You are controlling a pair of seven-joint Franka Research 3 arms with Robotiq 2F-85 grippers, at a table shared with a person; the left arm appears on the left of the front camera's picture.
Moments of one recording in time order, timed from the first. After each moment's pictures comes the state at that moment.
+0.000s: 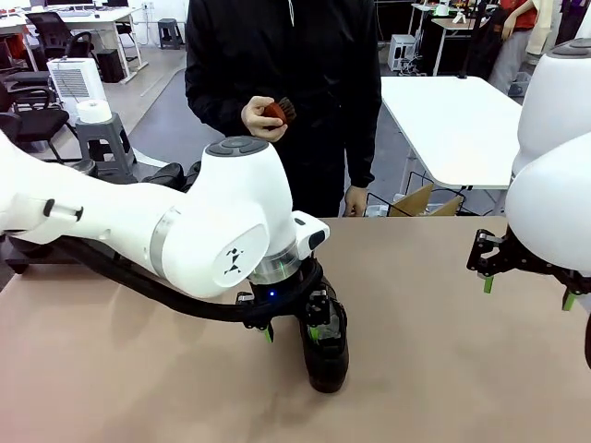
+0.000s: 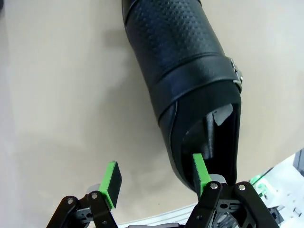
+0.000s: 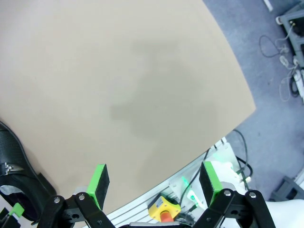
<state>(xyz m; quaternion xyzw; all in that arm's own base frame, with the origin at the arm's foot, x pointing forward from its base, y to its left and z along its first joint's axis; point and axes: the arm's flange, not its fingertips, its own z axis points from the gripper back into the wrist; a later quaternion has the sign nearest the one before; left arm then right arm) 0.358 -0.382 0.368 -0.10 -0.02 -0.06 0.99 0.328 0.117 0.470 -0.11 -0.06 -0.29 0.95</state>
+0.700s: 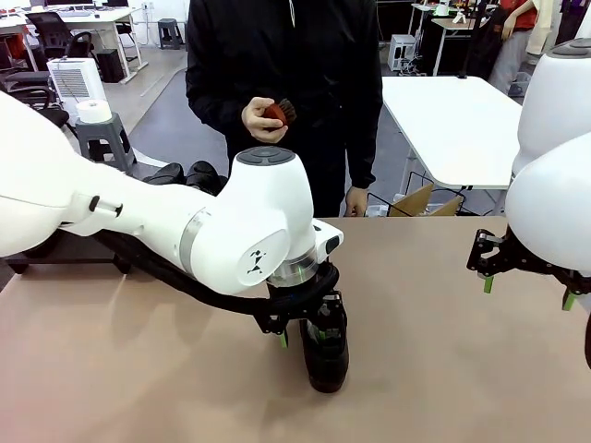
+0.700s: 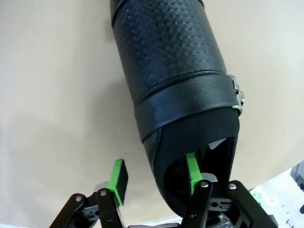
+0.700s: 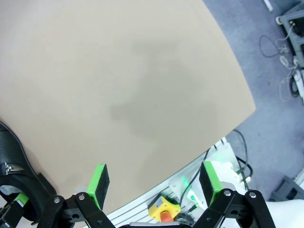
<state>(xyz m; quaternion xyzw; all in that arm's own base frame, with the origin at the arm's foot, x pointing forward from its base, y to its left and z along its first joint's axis) 0.369 -0.407 0.351 -0.08 0.00 -0.04 1.00 0.328 0.117 0.470 -0.11 -0.06 -0.29 0.95</state>
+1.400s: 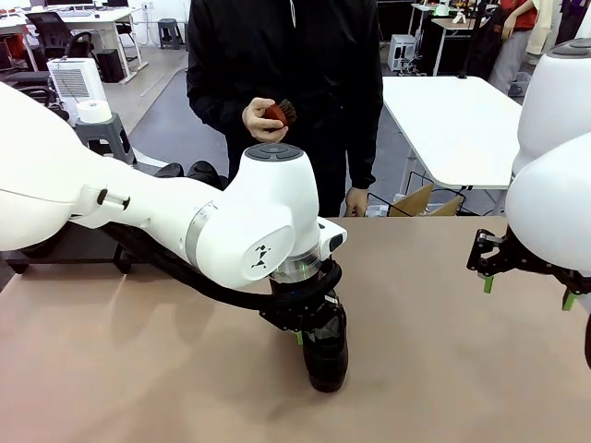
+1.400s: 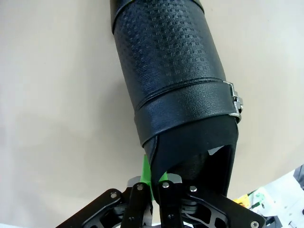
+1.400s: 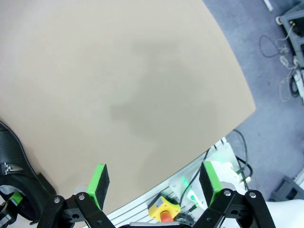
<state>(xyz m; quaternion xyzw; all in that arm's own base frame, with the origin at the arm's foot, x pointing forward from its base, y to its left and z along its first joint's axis) 0.375 -0.409 0.352 -0.07 0.00 -0.05 1.00 0.328 0.117 0.470 -0.11 -0.06 -0.29 0.95</state>
